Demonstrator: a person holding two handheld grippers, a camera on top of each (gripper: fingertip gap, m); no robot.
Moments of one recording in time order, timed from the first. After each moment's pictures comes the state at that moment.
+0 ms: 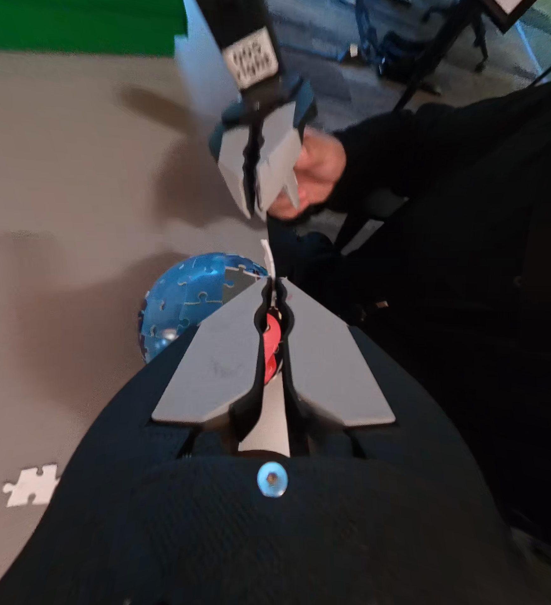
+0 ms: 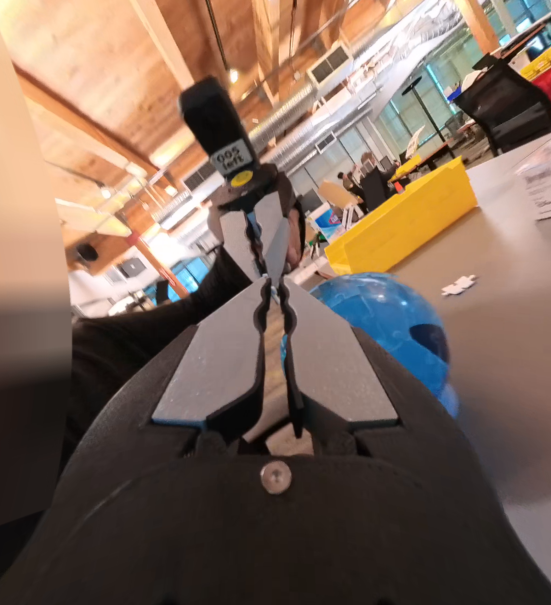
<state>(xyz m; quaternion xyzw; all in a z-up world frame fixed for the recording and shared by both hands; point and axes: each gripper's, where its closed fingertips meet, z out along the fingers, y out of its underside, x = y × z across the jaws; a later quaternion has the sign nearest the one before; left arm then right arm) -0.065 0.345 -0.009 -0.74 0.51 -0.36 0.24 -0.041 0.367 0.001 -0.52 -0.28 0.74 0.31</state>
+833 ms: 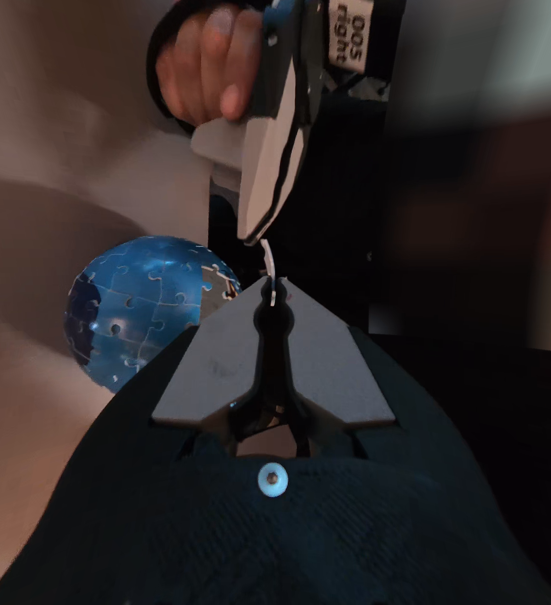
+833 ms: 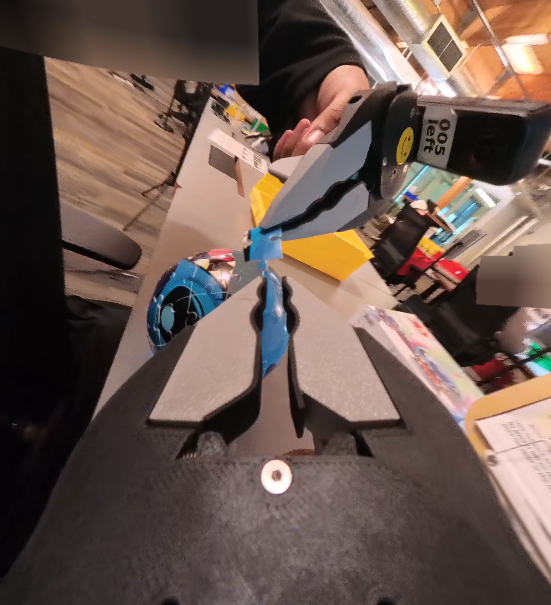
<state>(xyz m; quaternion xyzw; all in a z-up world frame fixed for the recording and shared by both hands) -0.057 0.349 0.005 -0.79 0.41 -0.46 0.03 -0.049 0.366 -0.005 -0.31 -0.66 0.36 0.58</state>
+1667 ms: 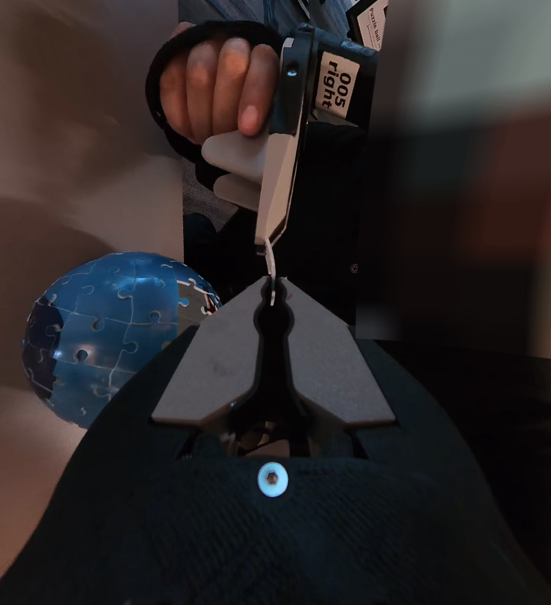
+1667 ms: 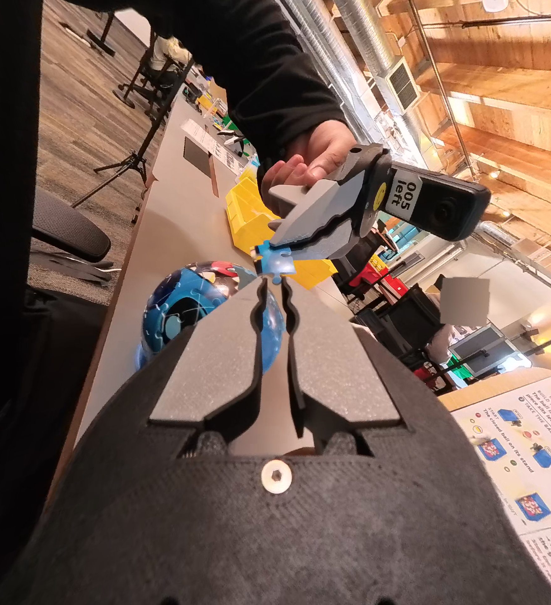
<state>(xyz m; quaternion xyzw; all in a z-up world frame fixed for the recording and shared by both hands) -0.047 0.340 0.010 -0.76 0.40 -0.51 0.03 -0.039 0.348 0.007 -0.27 -0.65 0.30 0.64</state>
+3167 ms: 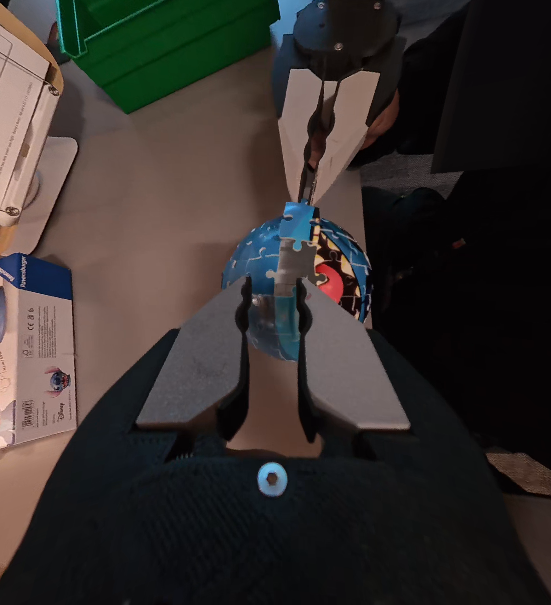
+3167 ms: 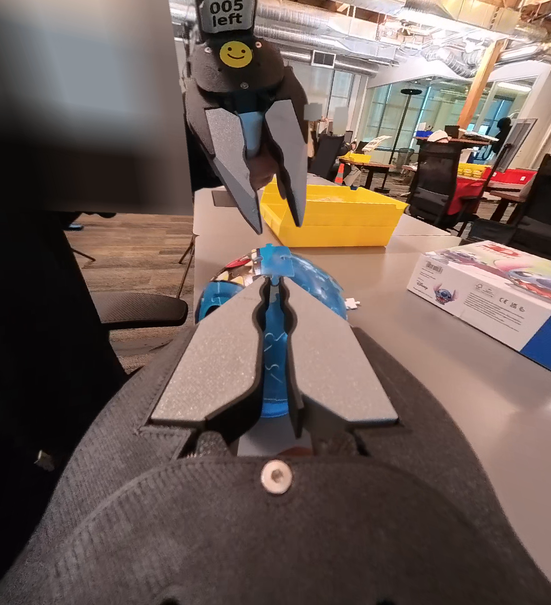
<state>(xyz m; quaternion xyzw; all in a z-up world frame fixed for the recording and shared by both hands) -0.102 0.362 -0.019 -0.72 0.56 -0.15 0.37 -0.056 0.363 -0.028 -0.45 -0.54 0.50 0.50</state>
